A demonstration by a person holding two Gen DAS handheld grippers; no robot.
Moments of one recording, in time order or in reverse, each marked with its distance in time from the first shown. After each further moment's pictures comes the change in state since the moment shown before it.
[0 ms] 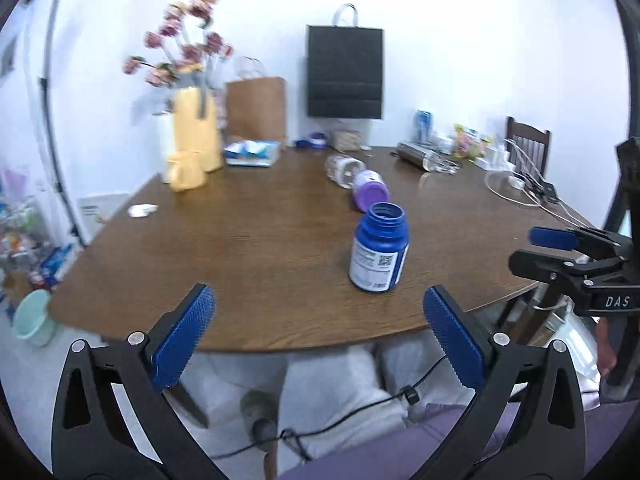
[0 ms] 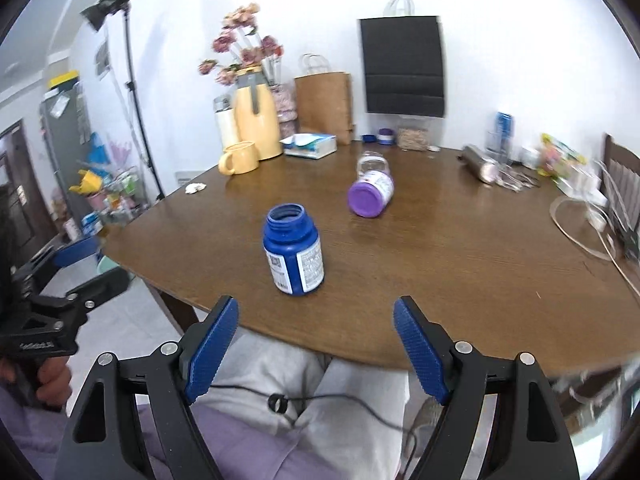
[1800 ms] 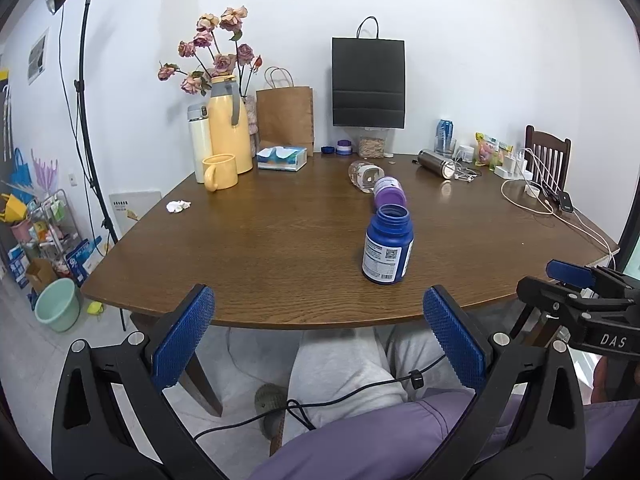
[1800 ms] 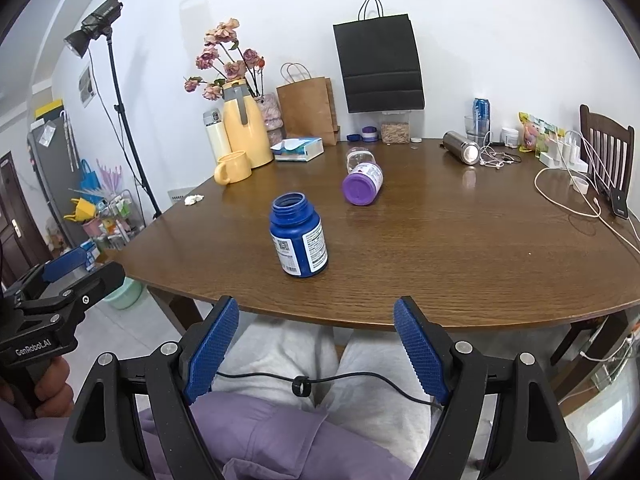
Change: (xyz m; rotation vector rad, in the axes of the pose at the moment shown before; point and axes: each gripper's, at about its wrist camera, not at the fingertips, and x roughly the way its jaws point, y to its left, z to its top) left arm -0.038 -0.008 -0.008 -0.020 -0.015 0.082; right arm -0.022 0.007 -0.023 0.082 -0.029 -0.005
